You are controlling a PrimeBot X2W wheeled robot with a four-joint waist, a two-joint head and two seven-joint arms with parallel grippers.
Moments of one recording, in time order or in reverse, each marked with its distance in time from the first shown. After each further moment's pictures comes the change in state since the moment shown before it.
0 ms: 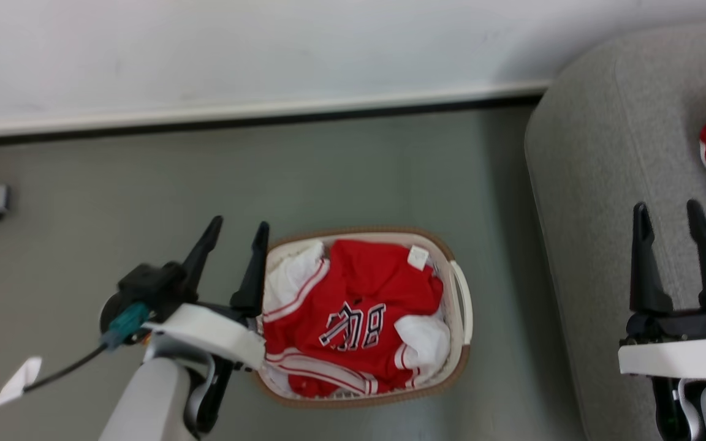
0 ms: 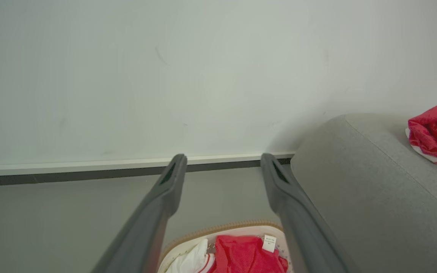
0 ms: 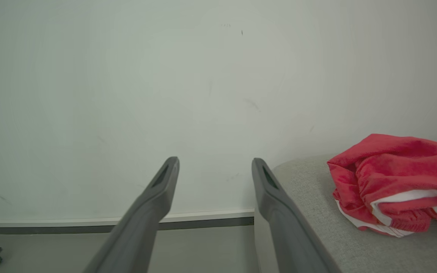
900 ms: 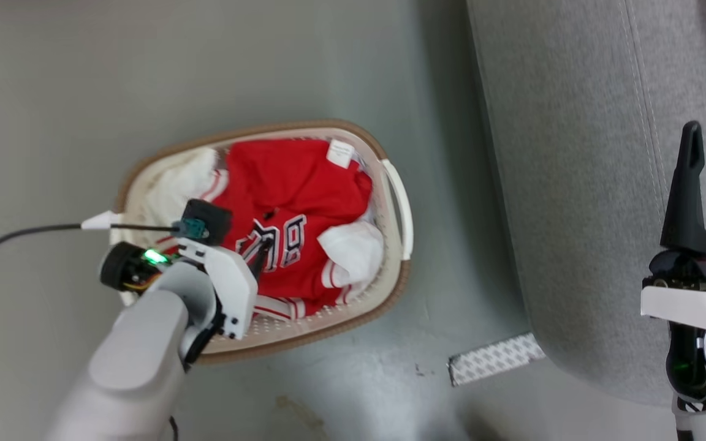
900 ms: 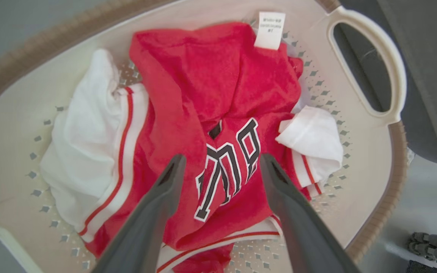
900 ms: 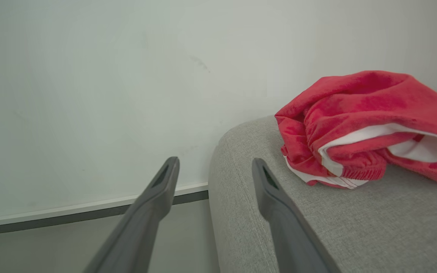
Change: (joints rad) left arm -0.352 0.134 -0.342 0.419 -0.031 -0.002 0.347; right arm -0.127 0.040 -0.039 -0.101 0.090 0.000 0.000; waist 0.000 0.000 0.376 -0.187
